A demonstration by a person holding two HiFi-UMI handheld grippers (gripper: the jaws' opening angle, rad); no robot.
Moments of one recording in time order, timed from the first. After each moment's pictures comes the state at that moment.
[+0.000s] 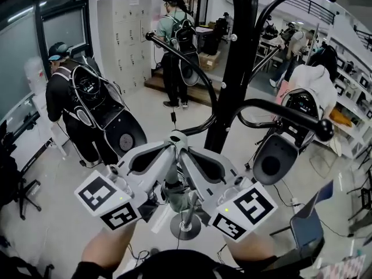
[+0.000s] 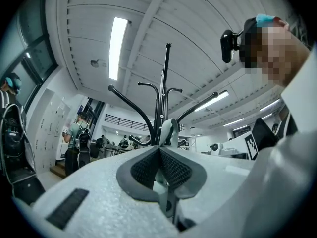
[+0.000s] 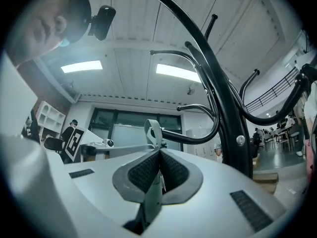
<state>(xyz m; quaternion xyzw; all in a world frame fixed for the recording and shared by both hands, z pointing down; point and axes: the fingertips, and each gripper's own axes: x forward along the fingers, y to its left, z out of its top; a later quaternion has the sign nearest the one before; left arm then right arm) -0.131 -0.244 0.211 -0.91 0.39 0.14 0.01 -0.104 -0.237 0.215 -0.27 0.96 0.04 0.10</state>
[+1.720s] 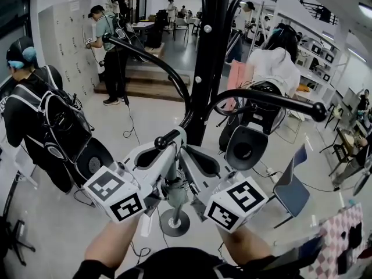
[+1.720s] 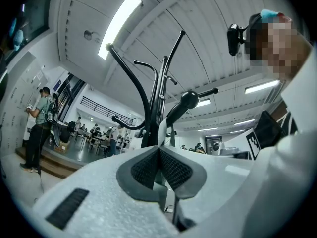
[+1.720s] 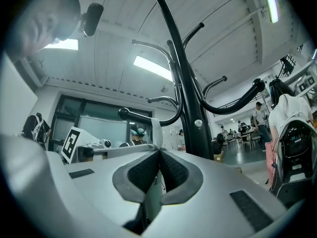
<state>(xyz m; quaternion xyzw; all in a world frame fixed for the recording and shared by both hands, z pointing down) -0.092 -0.289 0.246 -0.96 0.23 0.14 -0.04 -0.071 -0.275 0.250 -0.45 0.89 0.02 0.07</state>
